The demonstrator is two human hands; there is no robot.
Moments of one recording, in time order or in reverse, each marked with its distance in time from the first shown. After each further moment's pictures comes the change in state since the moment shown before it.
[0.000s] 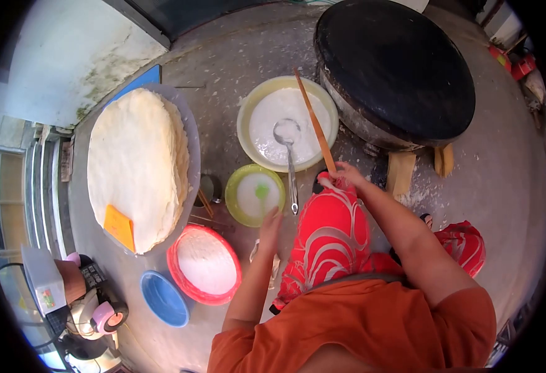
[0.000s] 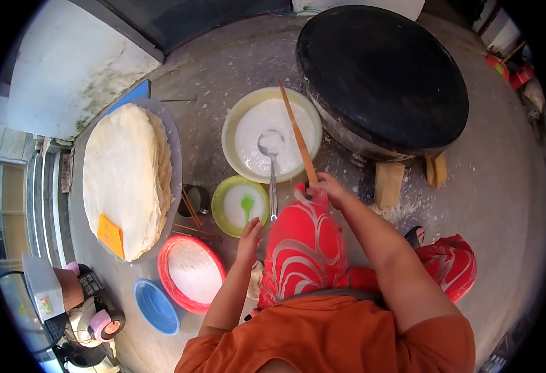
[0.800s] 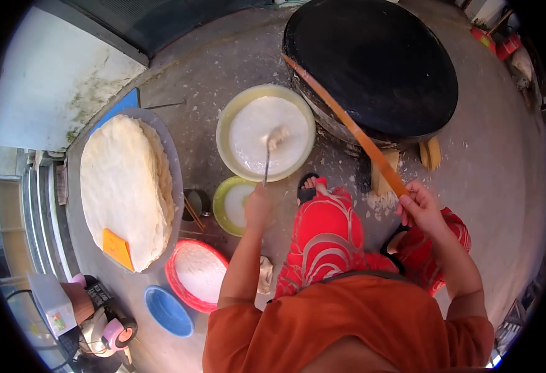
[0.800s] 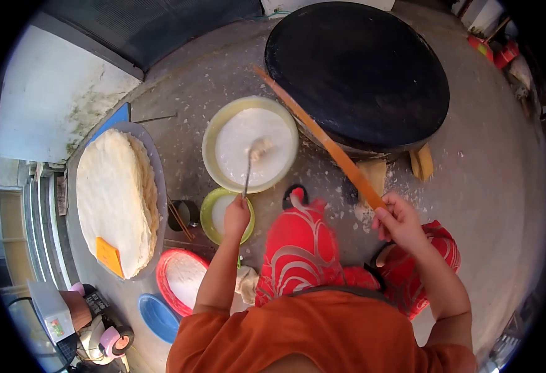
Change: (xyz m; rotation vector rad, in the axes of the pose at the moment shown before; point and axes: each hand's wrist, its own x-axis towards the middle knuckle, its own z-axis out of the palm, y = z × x) left_hand 0.054 0.102 0.052 0.920 0.083 0.286; right_hand -0.239 -0.110 -0.064 -0.371 0.143 -0.235
